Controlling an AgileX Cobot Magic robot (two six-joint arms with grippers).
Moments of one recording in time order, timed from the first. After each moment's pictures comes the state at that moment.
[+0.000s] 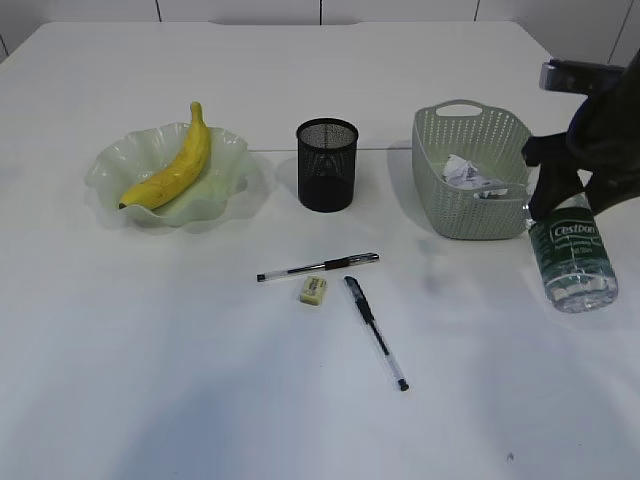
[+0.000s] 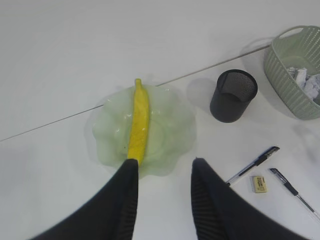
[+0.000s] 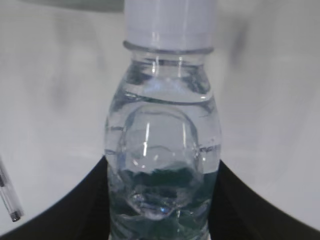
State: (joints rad) left arm -0.20 1.61 -2.10 -0.08 1.27 0.08; right arm 0.00 1.88 -1.49 0.15 1.08 -0.08
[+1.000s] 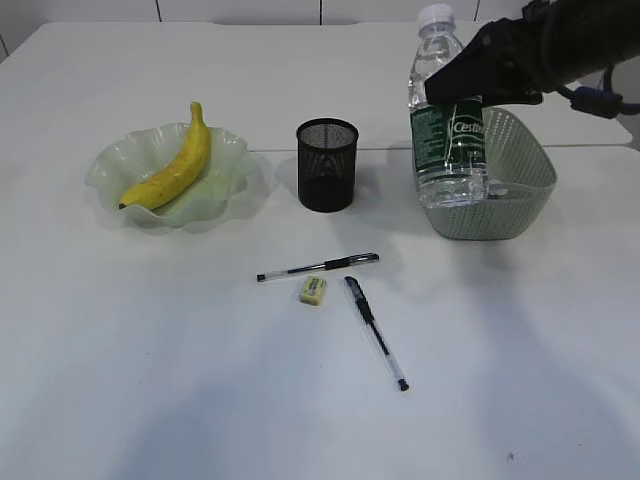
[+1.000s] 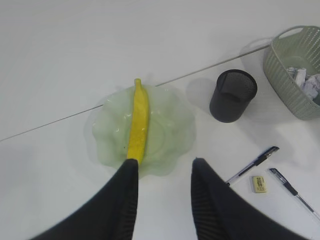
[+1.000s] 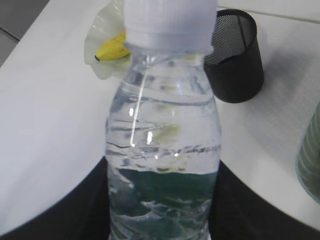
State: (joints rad) left arm -0.20 1.61 -2.10 -0.08 1.27 0.08; right arm 0.00 1.80 -1.49 0.98 0.99 -0.90
